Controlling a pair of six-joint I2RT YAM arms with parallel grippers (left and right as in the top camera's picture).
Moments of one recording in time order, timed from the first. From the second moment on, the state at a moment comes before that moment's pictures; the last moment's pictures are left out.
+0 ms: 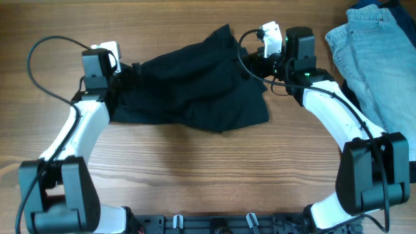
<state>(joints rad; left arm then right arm) 0.05 1.63 0.96 -0.14 0.05 -0.12 0.19 1.73 1.14 -0.08 -0.45 -0.01</state>
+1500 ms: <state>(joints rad) 0.01 1.71 1.28 -0.62 -0.12 -0.23 0.19 1.73 1.14 -0.12 -0.46 -0.03</state>
